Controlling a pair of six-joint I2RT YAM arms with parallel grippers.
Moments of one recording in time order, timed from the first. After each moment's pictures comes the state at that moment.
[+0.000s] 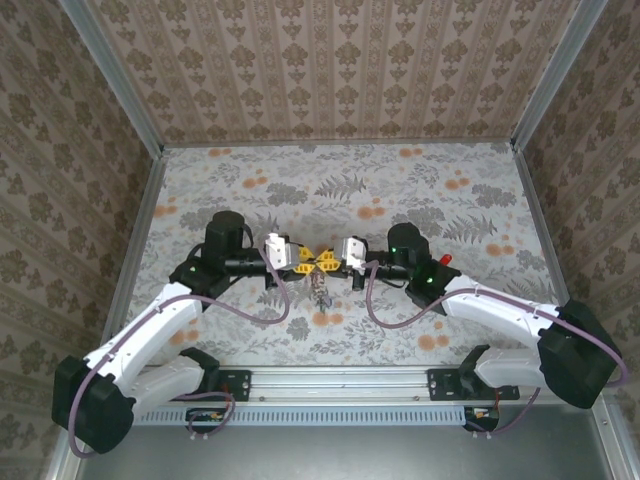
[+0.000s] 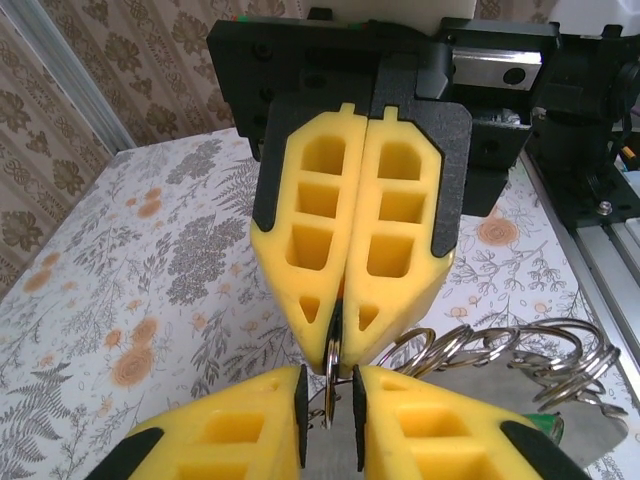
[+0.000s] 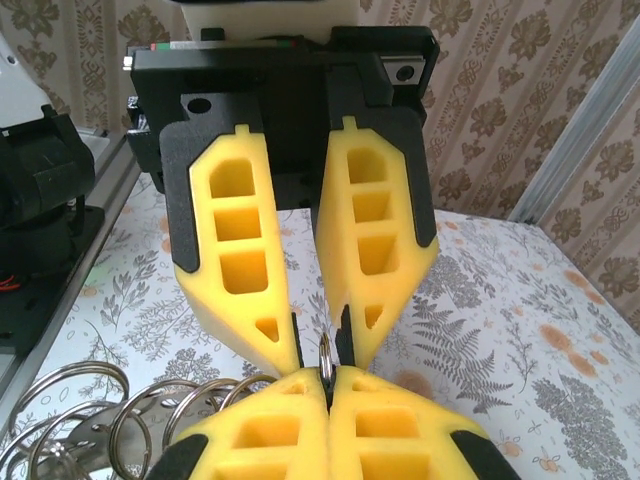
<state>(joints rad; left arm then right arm) -0.56 1.00 0.72 -0.18 0.88 0.64 0.72 1.24 0.67 0.39 -0.58 -0.40</state>
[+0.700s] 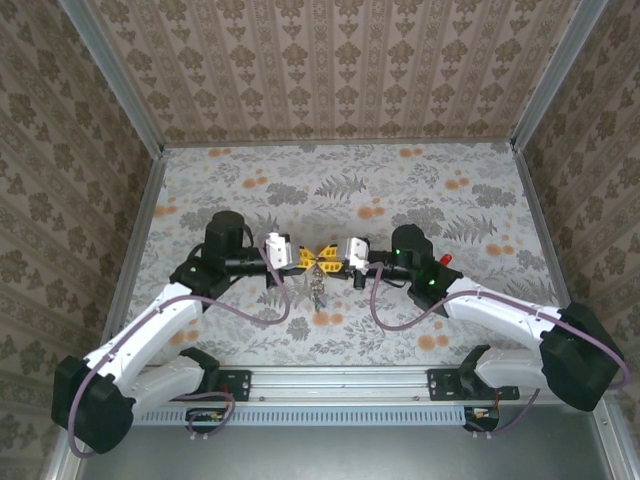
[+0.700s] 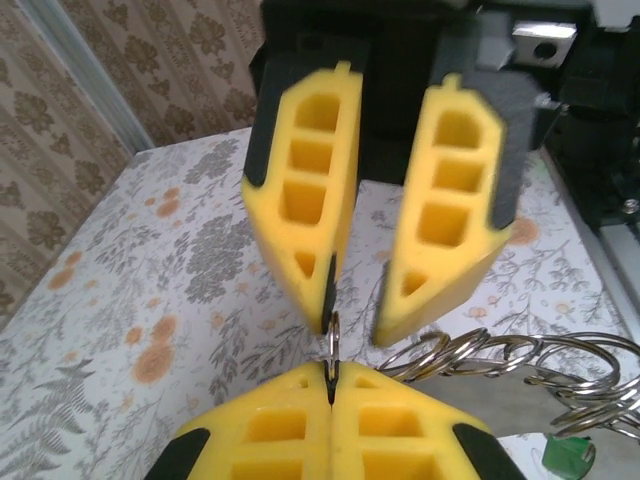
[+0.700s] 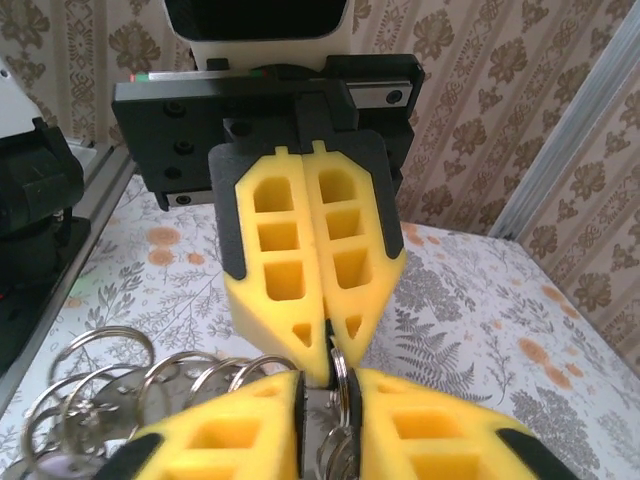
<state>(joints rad) -0.56 0.98 0.70 -0.14 0.83 0.64 0.72 1.19 0.64 0.40 -0.56 -0.43</state>
